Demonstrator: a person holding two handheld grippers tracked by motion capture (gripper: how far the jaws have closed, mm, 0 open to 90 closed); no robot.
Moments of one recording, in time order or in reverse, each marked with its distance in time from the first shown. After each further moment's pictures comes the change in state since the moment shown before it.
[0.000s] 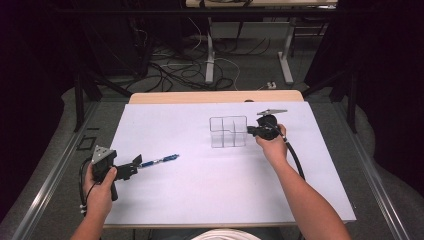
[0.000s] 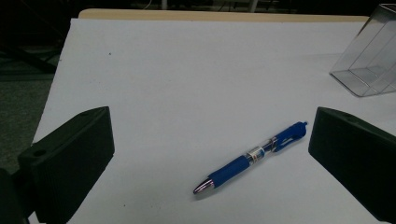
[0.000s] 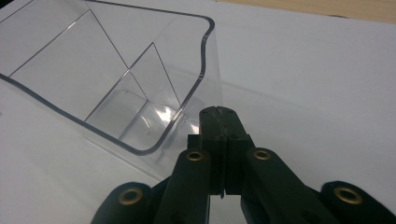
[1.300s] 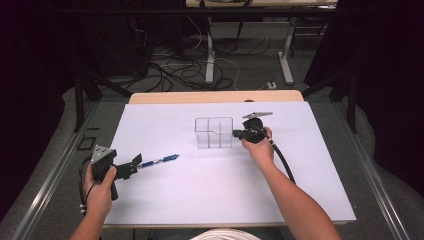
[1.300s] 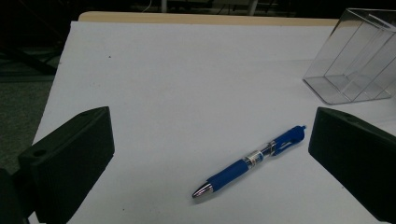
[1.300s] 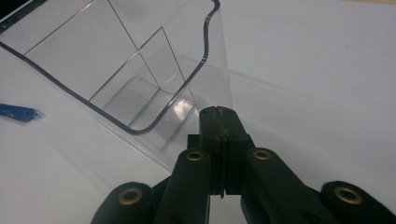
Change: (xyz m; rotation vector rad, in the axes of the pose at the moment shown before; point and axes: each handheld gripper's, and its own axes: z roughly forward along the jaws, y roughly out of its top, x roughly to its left) left arm 0.000 0.002 0.000 -0.012 -0.004 -0.011; right arm 0.036 0.000 0.020 0.012 0.074 0.013
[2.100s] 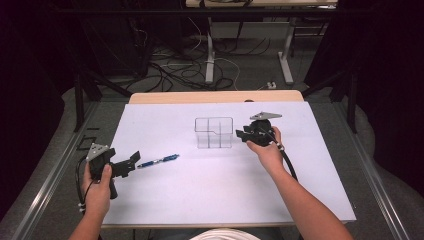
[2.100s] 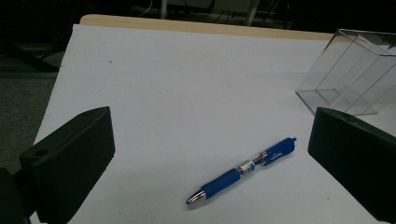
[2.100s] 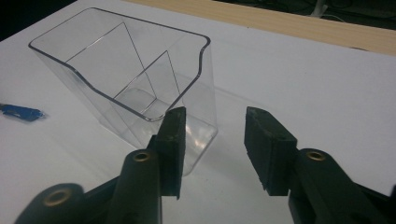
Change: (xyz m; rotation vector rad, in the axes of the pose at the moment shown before) left arm 0.000 0.009 -0.006 -0.012 -0.013 -0.046; right arm 0.005 -0.001 -0.038 -0.082 -0.060 -0.078
